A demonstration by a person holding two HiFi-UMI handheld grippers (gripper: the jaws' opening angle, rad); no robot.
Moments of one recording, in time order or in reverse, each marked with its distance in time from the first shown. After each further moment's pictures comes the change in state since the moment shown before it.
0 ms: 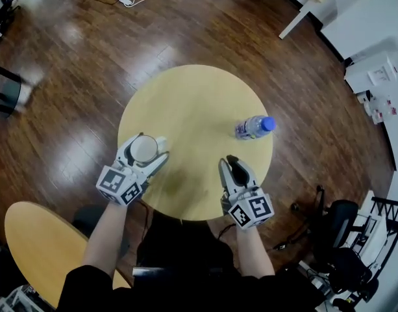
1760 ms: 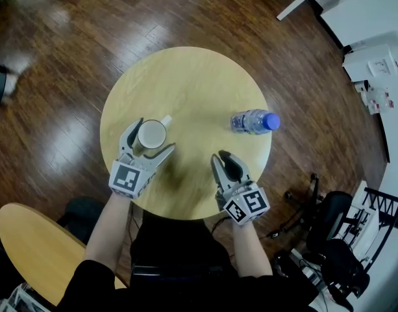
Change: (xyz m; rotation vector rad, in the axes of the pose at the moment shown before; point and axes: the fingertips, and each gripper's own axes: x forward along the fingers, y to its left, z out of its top) left arm 0.066 -0.001 -0.052 0.223 0.026 0.025; right arm 0.020 -0.031 -0.046 0.022 0.109 0.016
